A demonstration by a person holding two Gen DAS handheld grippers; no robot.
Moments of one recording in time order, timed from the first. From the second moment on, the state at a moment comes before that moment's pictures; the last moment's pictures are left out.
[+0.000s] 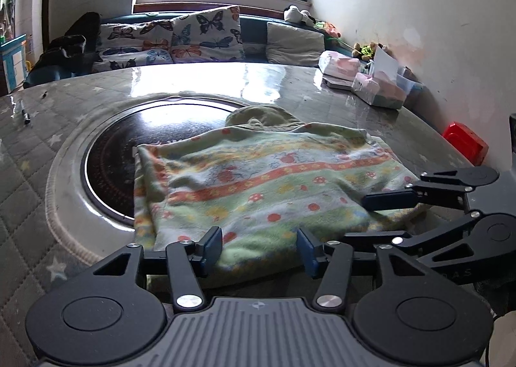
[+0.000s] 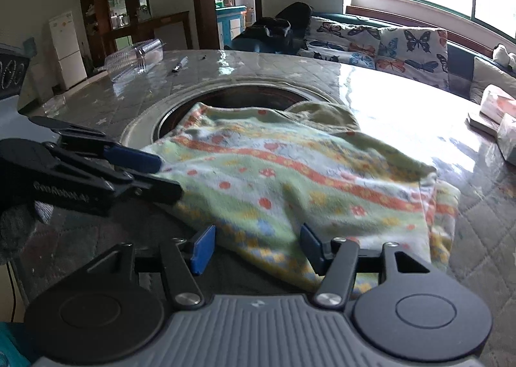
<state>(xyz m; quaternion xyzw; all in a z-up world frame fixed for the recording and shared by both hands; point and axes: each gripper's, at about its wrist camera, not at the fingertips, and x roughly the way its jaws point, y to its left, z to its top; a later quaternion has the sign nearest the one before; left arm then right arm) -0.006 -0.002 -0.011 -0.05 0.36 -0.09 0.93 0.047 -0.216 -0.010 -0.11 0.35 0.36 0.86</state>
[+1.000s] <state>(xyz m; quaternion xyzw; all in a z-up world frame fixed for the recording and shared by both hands) -0.019 0.012 -0.016 -0.09 0.35 -0.08 0.93 0.064 -0.272 0.000 -0.04 0.35 0.30 0.89</state>
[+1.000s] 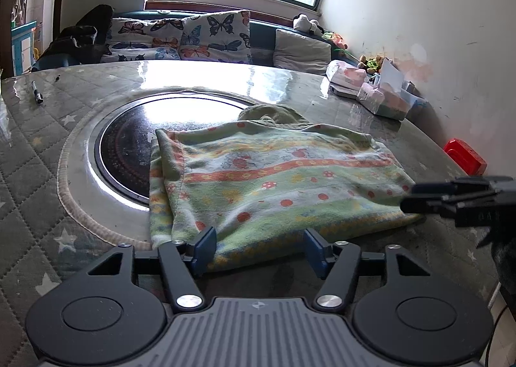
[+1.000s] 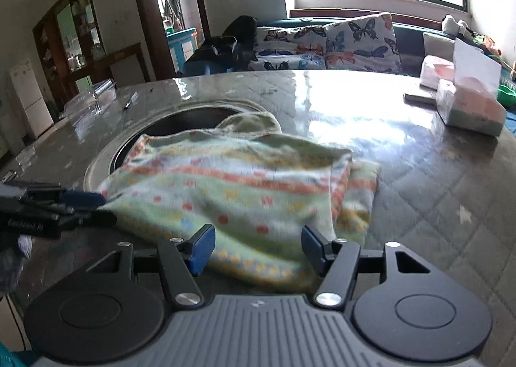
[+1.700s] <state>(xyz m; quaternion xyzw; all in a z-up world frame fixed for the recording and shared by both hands) -0.003 0.014 -0.006 -0.09 0.35 -0.07 0.93 0.101 -0.258 -0.013 -0.03 0.36 0.29 0.89</state>
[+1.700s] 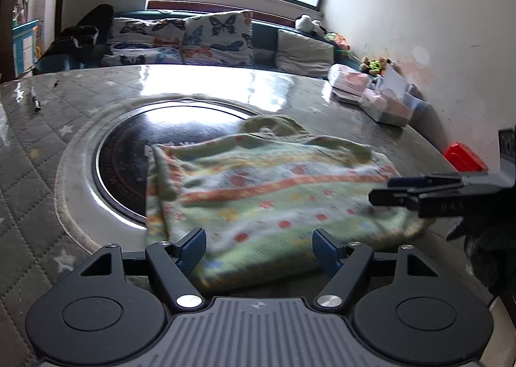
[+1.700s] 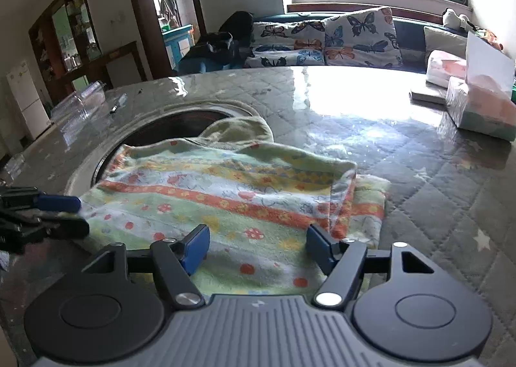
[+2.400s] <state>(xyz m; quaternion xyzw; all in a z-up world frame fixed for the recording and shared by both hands) 0.019 -0.001 -0.014 -0.04 0.36 -0.07 0.93 0.100 -0.207 -0.017 -0.10 0.35 0.31 0.88</state>
